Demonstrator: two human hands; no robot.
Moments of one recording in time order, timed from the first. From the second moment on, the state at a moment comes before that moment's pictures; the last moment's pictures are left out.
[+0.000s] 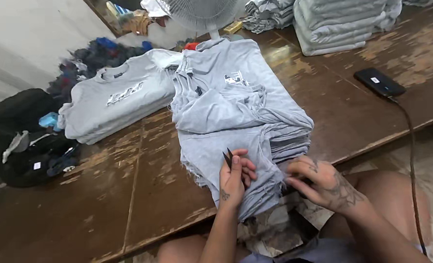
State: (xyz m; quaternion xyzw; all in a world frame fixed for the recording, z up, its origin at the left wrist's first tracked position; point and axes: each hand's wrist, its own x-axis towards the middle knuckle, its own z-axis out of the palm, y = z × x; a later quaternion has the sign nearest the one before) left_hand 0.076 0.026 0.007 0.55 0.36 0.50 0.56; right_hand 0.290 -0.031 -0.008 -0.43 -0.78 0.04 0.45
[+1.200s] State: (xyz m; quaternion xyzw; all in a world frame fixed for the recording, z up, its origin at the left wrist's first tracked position) left_hand 0.064 0.019 0.003 0.64 0.31 0.47 0.53; right_hand 0.309 -0.022 -0.003 -0.43 -0.77 0.17 0.43
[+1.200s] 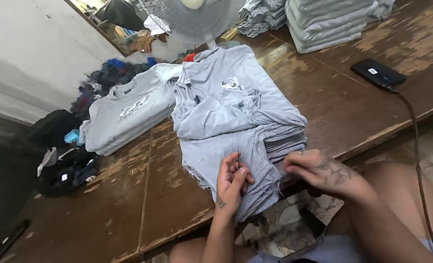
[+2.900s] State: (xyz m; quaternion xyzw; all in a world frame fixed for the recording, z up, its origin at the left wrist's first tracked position) left_hand 0.039 0.014 0.028 0.87 0.41 0.20 0.18; right_hand 0.258 -0.005 -0.016 -0.44 -0.78 0.07 0.45
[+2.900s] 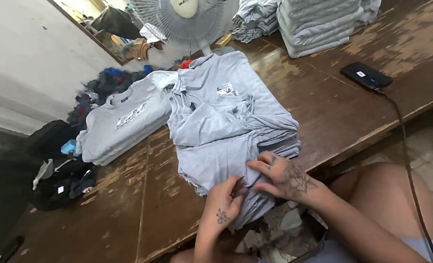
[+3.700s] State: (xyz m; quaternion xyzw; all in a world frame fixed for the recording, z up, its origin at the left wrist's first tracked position) left_hand 0.083 0.051 0.018 0.66 0.32 0.47 0.49; right_hand 0.307 -0.028 0.013 -0.47 -0.76 0.10 0.43
